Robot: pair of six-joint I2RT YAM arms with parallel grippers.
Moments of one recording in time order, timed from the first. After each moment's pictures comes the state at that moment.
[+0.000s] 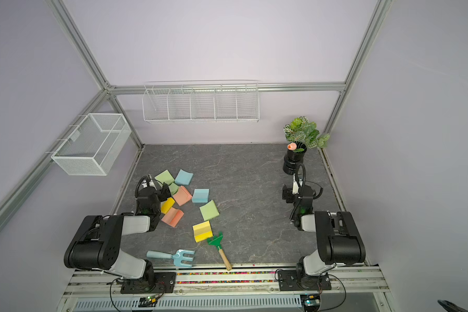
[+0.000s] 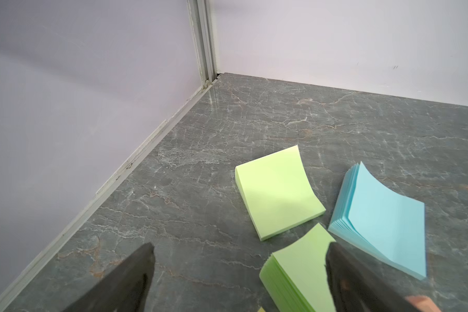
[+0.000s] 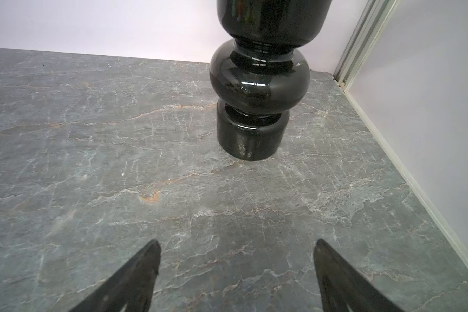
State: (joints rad) left arm -0.08 1.52 0.40 0.78 -0.36 -0.10; right arm -0.01 1.54 0.37 0.80 0.01 -0.05
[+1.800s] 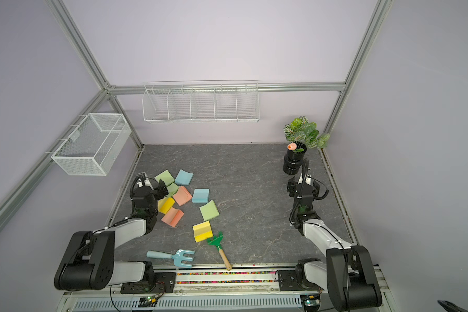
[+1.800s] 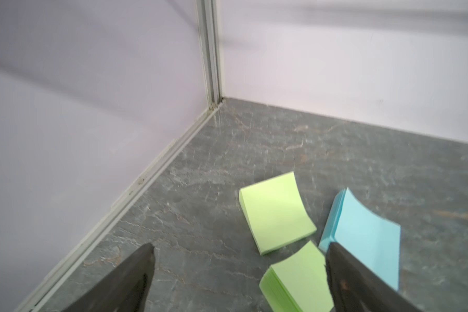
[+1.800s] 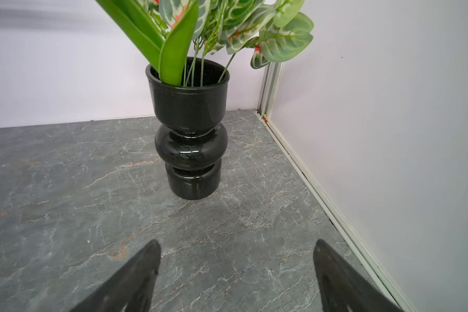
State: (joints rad) left arm -0.08 1.27 0.40 0.65 -0.39 -0.12; right arm 0.12 1.17 0.44 0.45 0.44 0.05
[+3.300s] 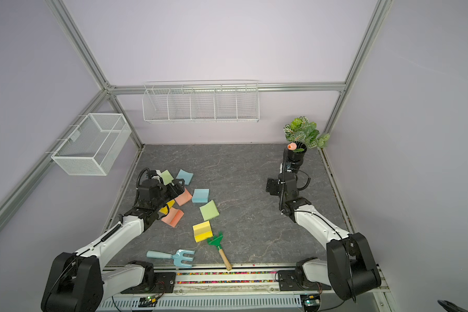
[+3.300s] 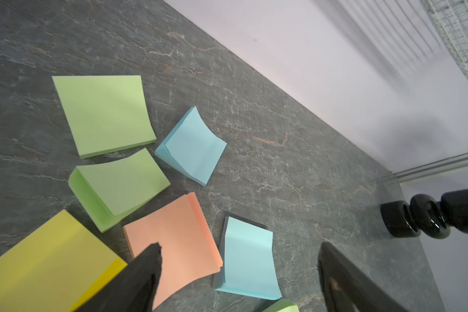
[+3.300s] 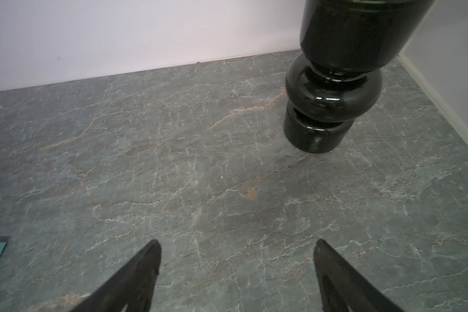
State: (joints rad) left arm -0.24 1.20 0.58 0.11 0.06 -0.64; right arm 0.32 1.29 0.68 0.06 0.20 0.28
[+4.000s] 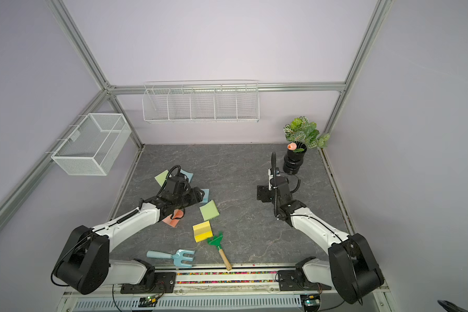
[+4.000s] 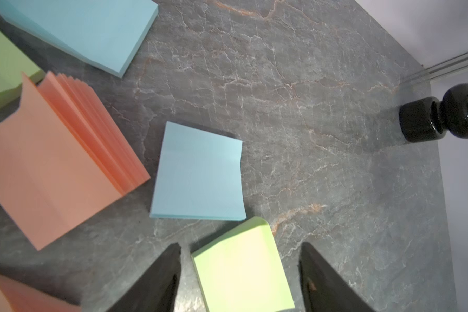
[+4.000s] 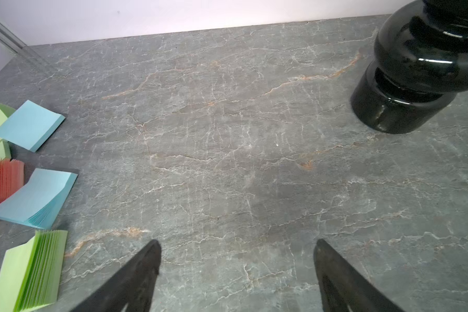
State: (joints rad) left arm -0.50 1.34 0.72 -0.16 0.07 -0.71; right arm 0.43 1.27 0.66 0.01 0.11 0.29
